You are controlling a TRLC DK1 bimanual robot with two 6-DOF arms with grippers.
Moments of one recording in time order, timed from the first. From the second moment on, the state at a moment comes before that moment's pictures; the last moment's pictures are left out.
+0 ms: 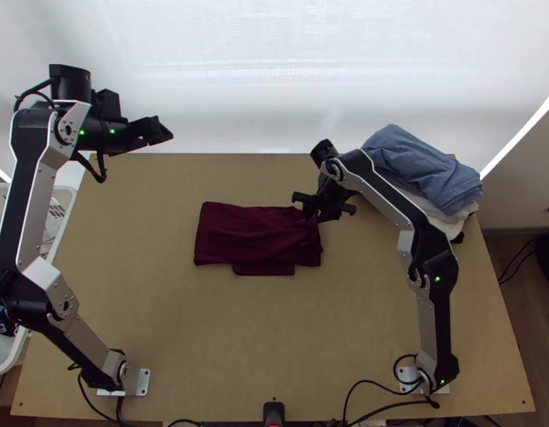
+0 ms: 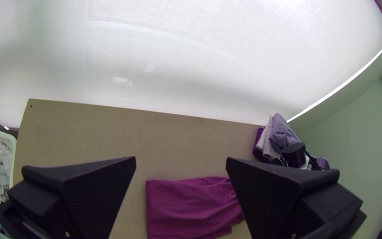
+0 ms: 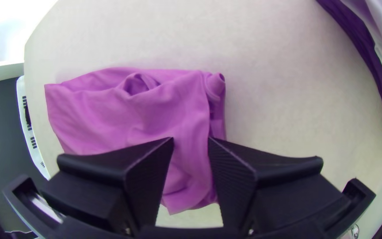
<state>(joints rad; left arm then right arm) -0.03 1.81 2.19 -1.14 0.36 -0.23 0.48 2.21 2.00 -1.16 -0.23 0.57</state>
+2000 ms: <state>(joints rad) -0.01 1.81 2.20 -1.14 0.36 -0.23 0.34 2.11 1.65 -0.77 -0.54 0.51</state>
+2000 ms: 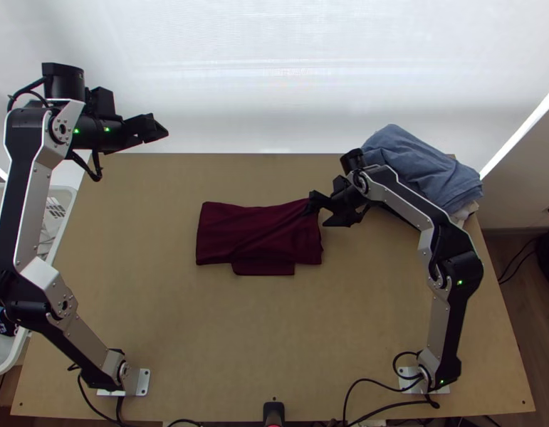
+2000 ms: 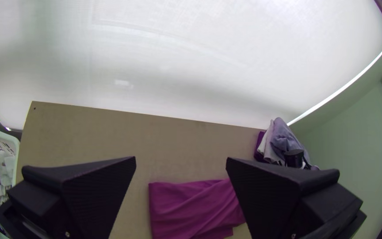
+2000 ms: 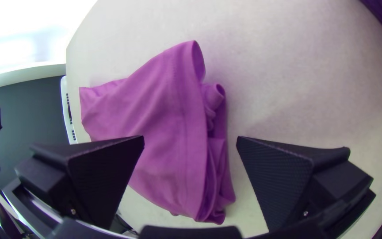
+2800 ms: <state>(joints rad) -0.01 1.80 2.22 -1.14 0.36 -0.23 0.48 2.13 1.67 -0.70 -0.54 0.53</state>
